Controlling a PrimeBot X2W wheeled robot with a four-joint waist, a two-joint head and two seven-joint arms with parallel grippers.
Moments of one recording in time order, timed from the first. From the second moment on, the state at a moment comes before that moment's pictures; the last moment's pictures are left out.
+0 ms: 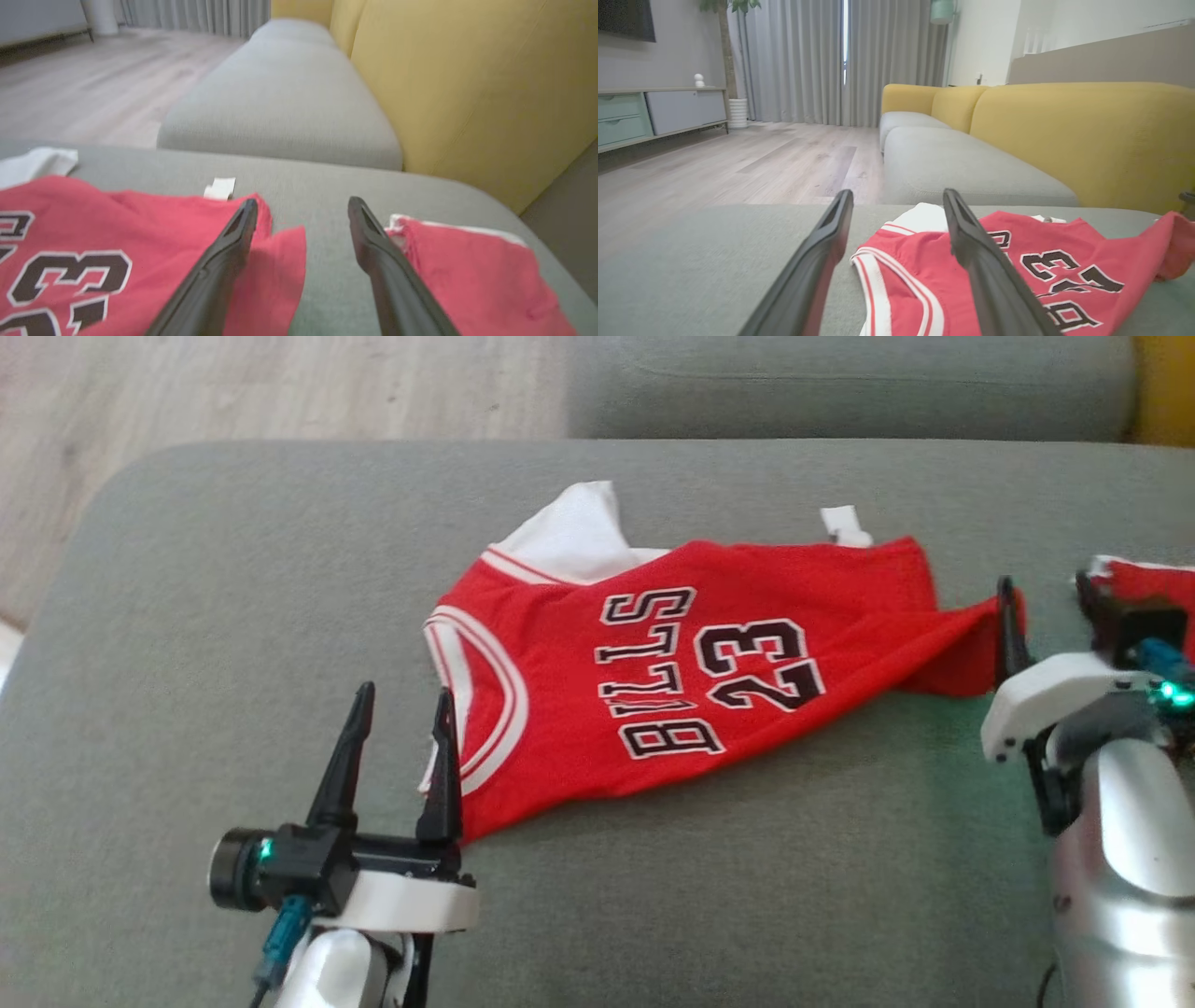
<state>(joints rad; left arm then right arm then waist) -0.11 0.05 -0.27 0.16 -0.19 0.04 -0.26 -0.46 -0.07 -0.24 0.60 -0.21 0.12 -0.03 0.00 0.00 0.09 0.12</state>
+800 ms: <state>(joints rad) -0.03 0.05 -0.26 0.16 -0.18 0.02 -0.26 -0.01 -0.05 0.12 0.18 0.19 0.12 -0.24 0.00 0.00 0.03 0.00</state>
